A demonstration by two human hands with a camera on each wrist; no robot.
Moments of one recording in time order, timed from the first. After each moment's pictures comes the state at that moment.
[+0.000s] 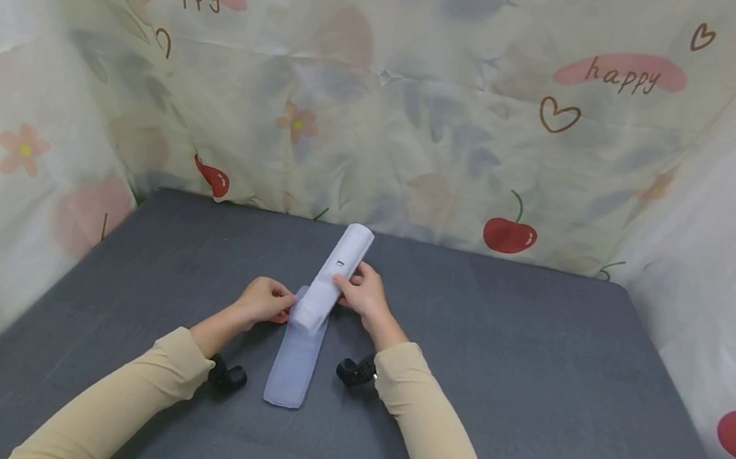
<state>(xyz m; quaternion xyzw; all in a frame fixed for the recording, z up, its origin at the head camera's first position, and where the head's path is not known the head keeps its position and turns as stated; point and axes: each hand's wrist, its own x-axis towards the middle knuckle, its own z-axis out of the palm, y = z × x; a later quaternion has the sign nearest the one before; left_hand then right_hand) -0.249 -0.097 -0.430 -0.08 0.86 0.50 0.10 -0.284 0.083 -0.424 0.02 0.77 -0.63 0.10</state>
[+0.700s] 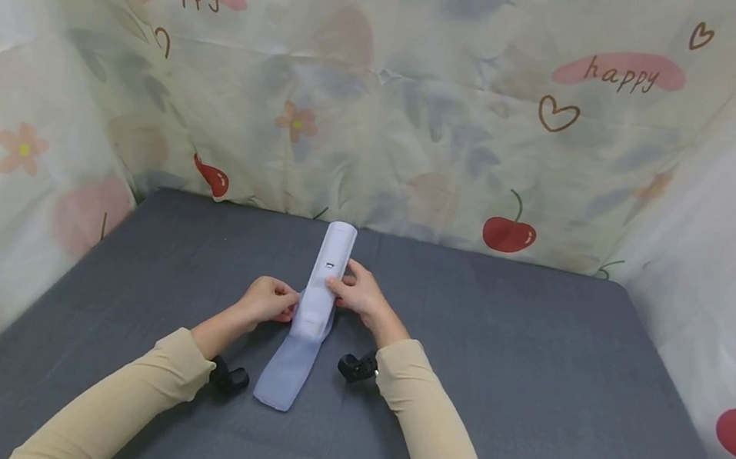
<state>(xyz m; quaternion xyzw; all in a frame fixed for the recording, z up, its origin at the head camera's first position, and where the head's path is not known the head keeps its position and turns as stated) -0.244 -0.089 -0.423 -0.08 0.84 0.52 0.10 -0.284 0.085 -0.418 -0.04 0.77 -0.61 0.18</state>
